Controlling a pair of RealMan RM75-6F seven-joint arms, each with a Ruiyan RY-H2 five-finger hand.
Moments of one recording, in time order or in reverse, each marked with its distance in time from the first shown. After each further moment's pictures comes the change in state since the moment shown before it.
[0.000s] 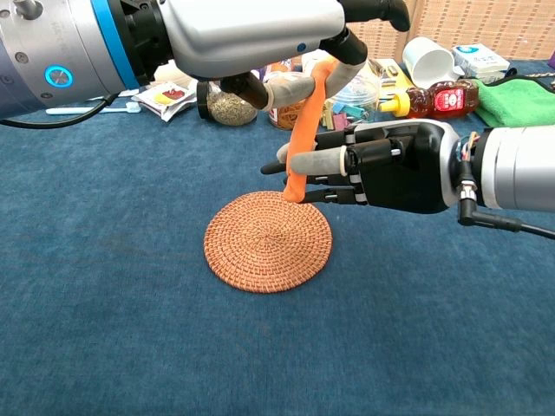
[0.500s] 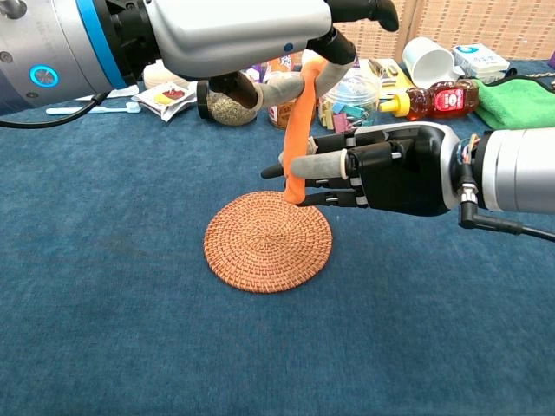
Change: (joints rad) left arm 0.010 0.016 0.012 -0.007 0.004 0.010 0.001; right arm -0.002 0.000 0.002 -0.001 -0.005 -0.011 0.001
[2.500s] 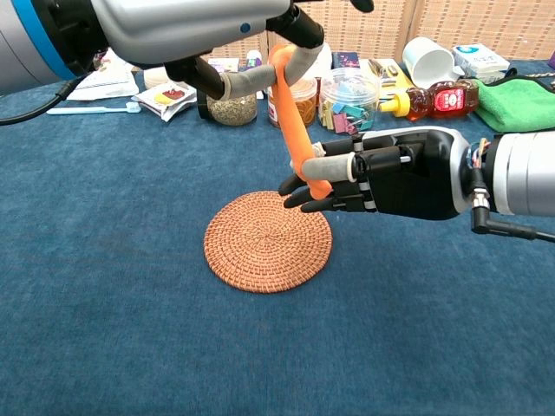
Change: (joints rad) left arm 0.053 0.065 0.020 -0.044 0.047 0.068 -0.036; right arm 0.000 0.019 -0.022 0.005 -0.032 -0.002 0.032
